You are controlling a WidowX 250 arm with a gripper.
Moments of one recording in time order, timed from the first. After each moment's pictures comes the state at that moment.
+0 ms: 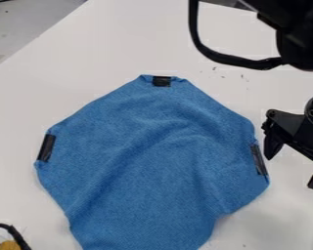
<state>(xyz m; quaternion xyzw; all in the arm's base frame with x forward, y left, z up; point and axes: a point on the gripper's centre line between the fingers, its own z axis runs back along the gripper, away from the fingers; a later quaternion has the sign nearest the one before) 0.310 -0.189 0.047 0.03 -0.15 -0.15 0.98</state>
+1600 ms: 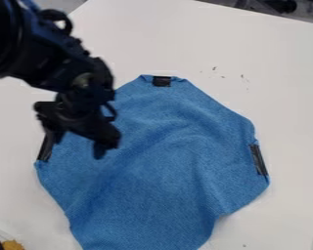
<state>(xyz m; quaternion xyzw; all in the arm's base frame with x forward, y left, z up) 0.218 0.078 0.051 0.16 -0.17 0.10 0.97</state>
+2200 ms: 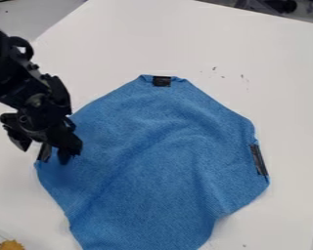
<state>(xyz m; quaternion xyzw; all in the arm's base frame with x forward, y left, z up) 0.211 0.126 0.020 0.17 -0.17 0.10 0.97</state>
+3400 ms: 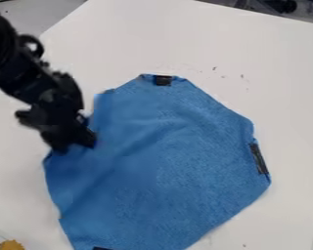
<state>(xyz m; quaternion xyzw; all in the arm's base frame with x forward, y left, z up) 0.230 0.102 0.033 0.16 -0.19 0.08 0.96</state>
